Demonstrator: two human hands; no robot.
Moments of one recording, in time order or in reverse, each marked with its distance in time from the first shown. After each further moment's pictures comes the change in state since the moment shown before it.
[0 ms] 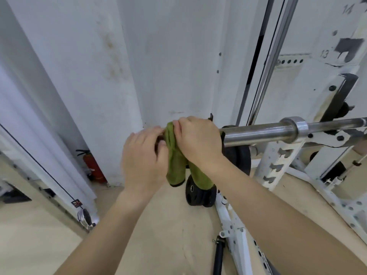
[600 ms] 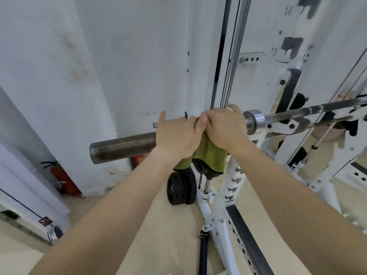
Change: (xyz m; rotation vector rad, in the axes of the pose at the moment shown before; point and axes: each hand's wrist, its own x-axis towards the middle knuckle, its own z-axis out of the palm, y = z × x) left_hand 0.051 0.109 0.079 0.314 -0.527 0.238; right_hand -0.017 0.149 -0.028 -0.152 -0.072 0.043
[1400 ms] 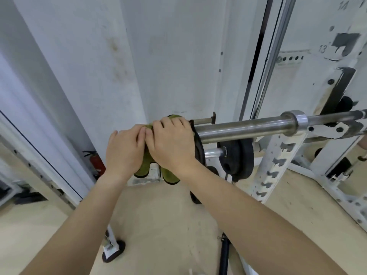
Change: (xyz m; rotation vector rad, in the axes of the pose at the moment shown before) left_hand -0.103 -0.167 -0.020 -0.123 0.336 -0.337; right_hand -0.004 -0.221 0.014 0.236 0.201 -0.108
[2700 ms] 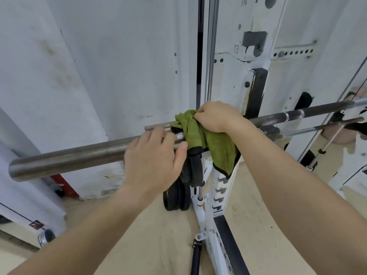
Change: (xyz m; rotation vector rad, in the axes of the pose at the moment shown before) left_hand -0.016 0.260 0.103 0.235 0.085 0.393; right_hand 0.024 0.345 -0.092 0.088 -0.764 0.356
